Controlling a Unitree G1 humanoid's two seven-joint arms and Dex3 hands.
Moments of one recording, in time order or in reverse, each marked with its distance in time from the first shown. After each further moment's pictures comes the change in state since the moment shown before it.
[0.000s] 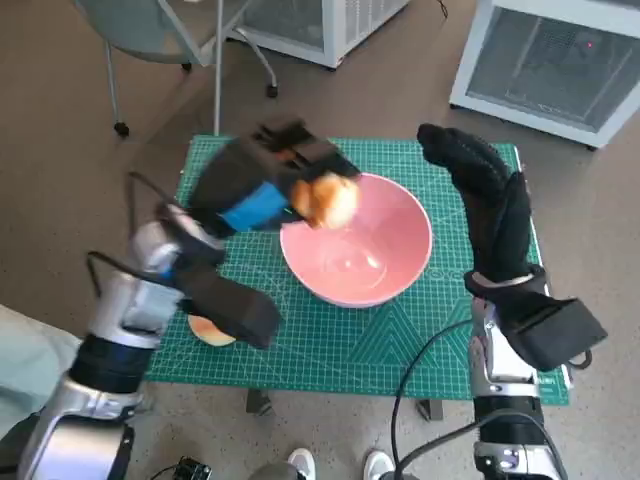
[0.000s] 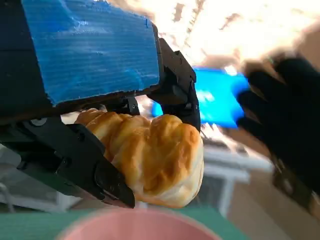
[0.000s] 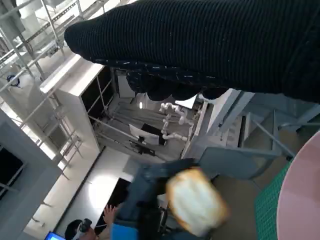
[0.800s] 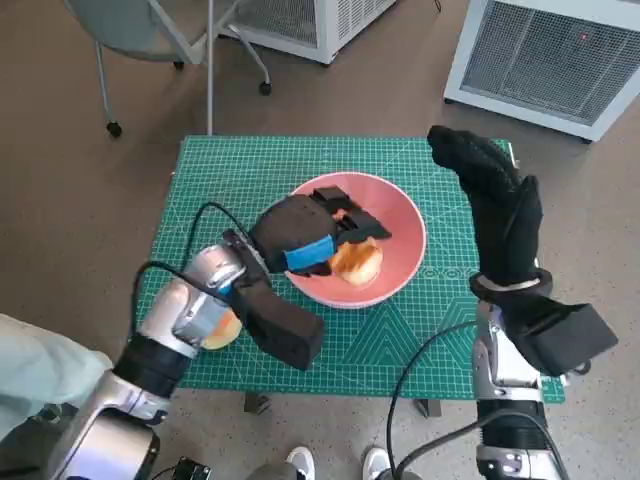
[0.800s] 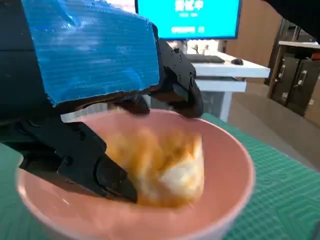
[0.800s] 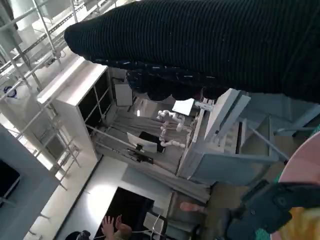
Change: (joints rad) left arm 0.001 -0.028 -0.112 0.115 0.123 0.014 -0.081; right arm 0.027 -0.002 -0.012 -0.028 0.009 0.008 -0.006
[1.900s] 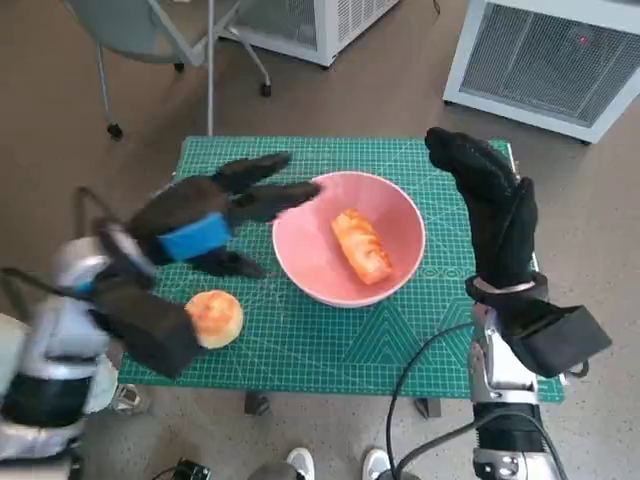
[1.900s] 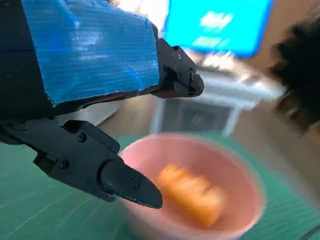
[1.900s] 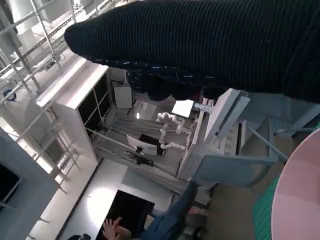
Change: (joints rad) left arm 0.210 0.316 0.328 -0.399 -0.445 0.170 -0.446; right arm 0.007 0.019 0.014 -0.004 -0.009 0.003 -0.015
